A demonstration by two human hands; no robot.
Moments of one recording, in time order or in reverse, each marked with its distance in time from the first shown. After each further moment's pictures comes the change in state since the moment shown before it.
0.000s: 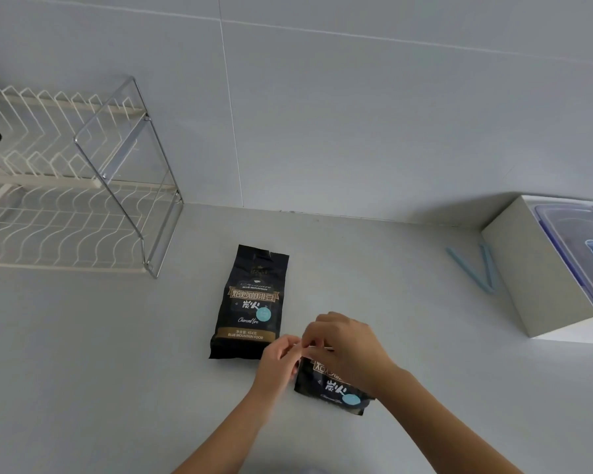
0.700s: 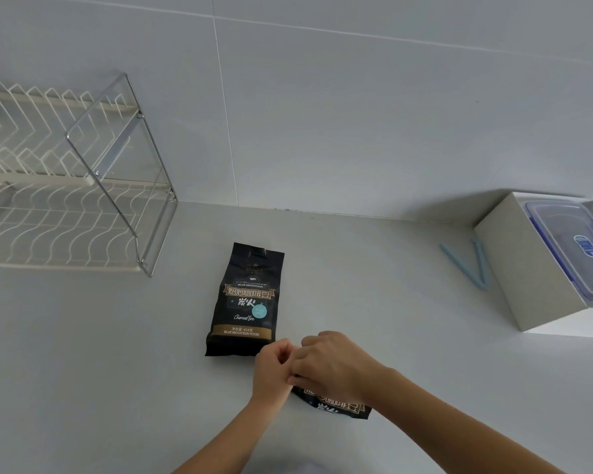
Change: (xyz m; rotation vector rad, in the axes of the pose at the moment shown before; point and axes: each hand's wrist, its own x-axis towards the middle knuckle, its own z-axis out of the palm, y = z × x) left_hand 0.000 -0.019 0.009 0.066 0.170 0.166; right_hand -0.005 -0.015 0.005 -0.290 -0.344 -0.348
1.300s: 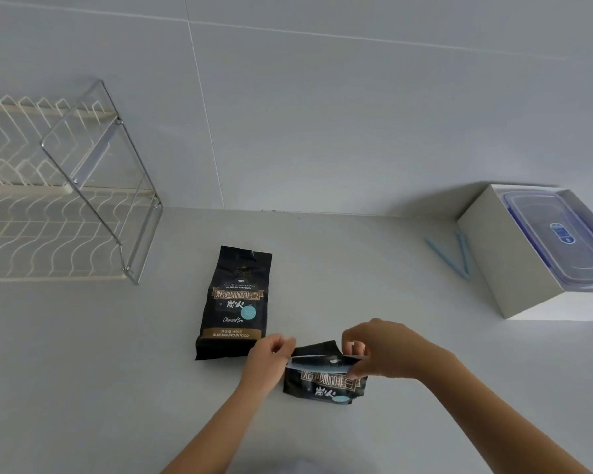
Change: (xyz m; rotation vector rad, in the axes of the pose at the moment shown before) left_hand 0.007 0.023 -0.006 0.278 -0.164 -0.149; right_hand -0.068 0.040 -0.026 0.352 -0.168 0.563
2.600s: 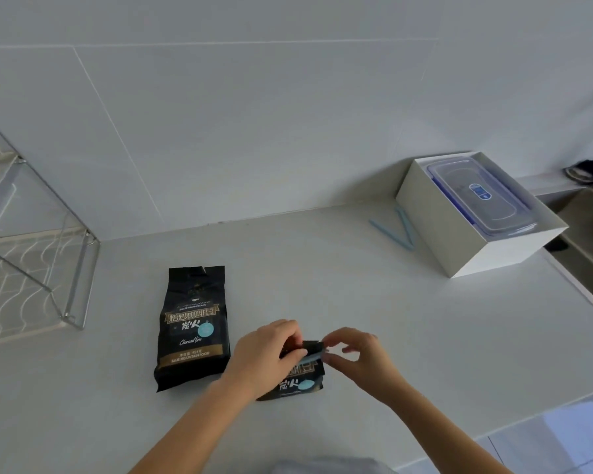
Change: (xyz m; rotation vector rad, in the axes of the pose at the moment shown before) left_hand -0.015 0.065 0.014 0.711 -0.167 0.722; right_hand -0.022 0.029 0.091 0.753 0.686 0.085
